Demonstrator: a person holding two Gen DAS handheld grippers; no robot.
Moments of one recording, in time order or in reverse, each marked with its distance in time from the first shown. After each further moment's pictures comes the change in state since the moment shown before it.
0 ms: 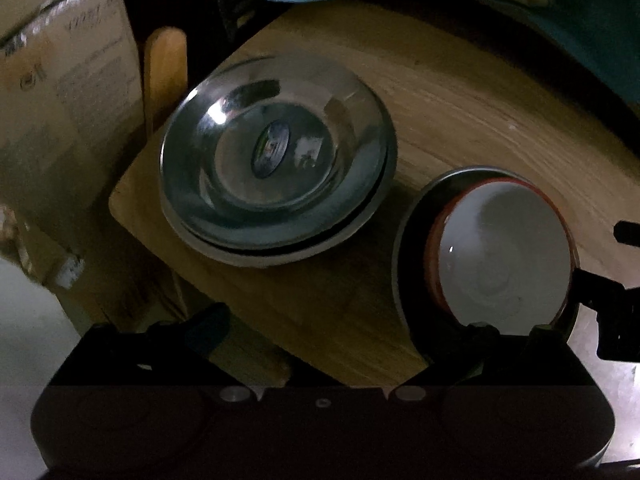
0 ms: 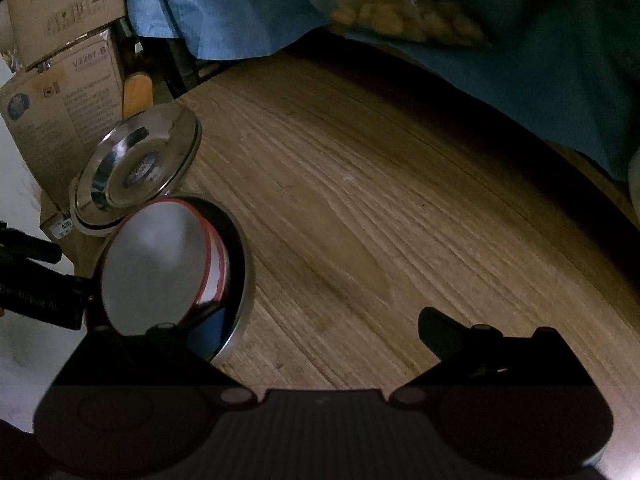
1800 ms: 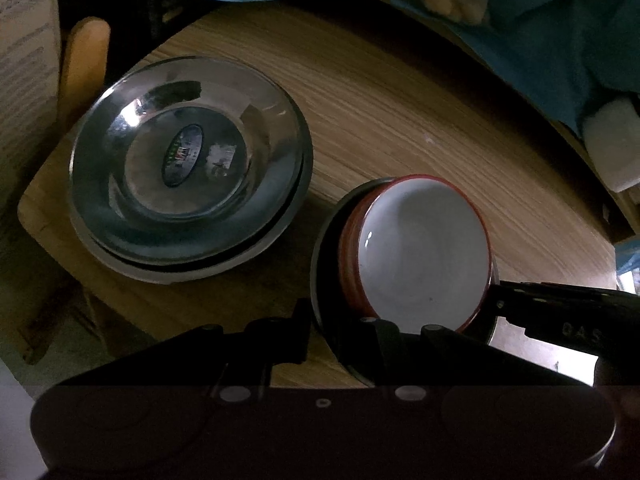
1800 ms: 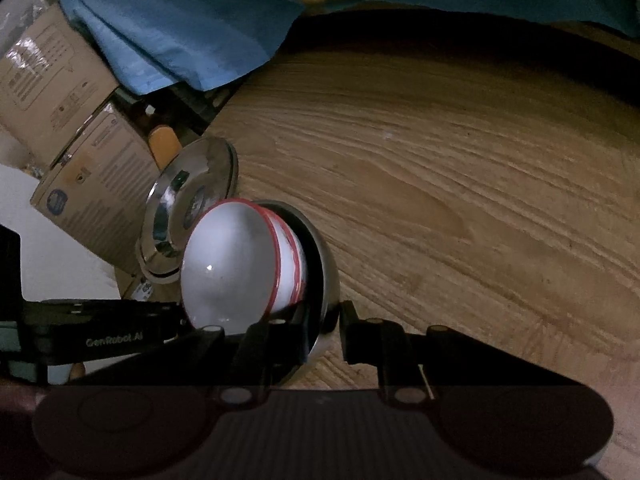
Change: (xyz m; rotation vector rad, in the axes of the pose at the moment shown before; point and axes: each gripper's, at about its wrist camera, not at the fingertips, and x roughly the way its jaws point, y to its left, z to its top) left arm 0.009 0.011 0.001 -0.012 -0.025 -0.322; right arm 0.004 -0.001 -0.013 0.368 0.030 0.260
